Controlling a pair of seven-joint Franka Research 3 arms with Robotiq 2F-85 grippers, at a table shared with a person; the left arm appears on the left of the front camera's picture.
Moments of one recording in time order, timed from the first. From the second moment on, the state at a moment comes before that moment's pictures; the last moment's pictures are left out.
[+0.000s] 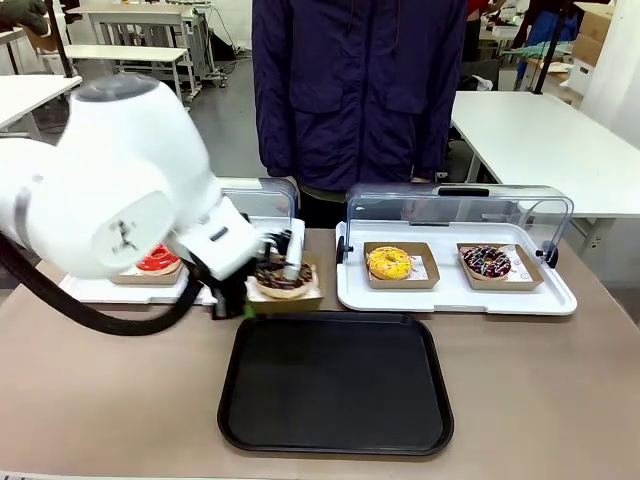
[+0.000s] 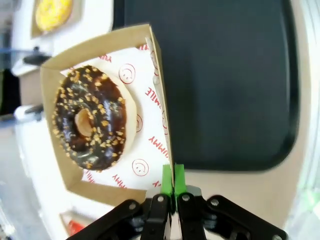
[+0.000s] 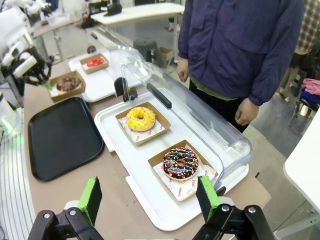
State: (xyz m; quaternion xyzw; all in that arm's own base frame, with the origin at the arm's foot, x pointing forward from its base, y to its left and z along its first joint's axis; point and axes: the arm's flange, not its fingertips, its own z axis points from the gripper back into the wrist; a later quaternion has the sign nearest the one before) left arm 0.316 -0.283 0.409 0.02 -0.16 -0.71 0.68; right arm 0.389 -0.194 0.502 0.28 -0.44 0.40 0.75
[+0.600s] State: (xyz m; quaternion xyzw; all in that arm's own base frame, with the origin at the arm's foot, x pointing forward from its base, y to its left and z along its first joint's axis) left arm 0.272 -0.346 0.358 0.01 -0.14 -0.70 0.70; right arm 0.389 -0.194 0.502 0.28 -0.44 0.40 0.75
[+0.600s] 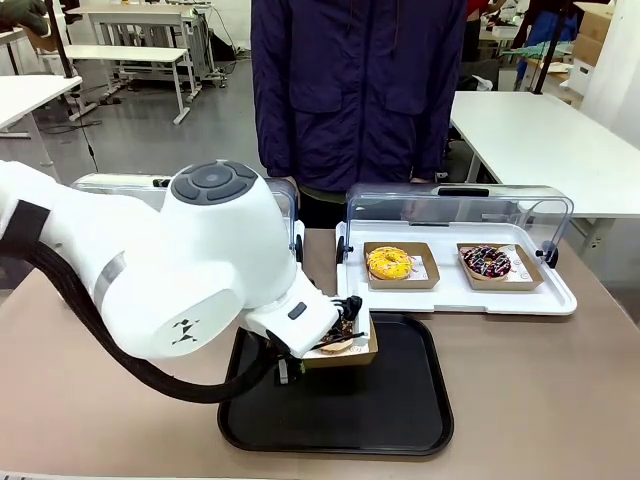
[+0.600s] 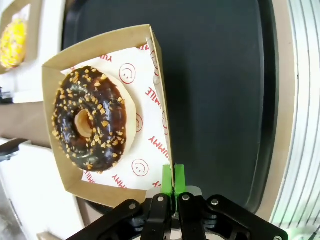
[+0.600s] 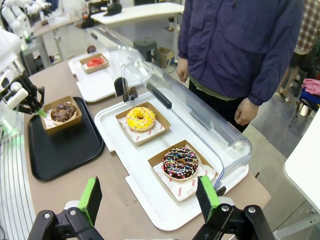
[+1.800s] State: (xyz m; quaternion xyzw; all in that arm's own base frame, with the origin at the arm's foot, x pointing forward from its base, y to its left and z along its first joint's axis) left arm 0.266 -0.355 0.311 0.00 -0.10 -0.71 0.70; right arm 0.389 -0.194 0.502 0.28 -0.44 0.40 0.75
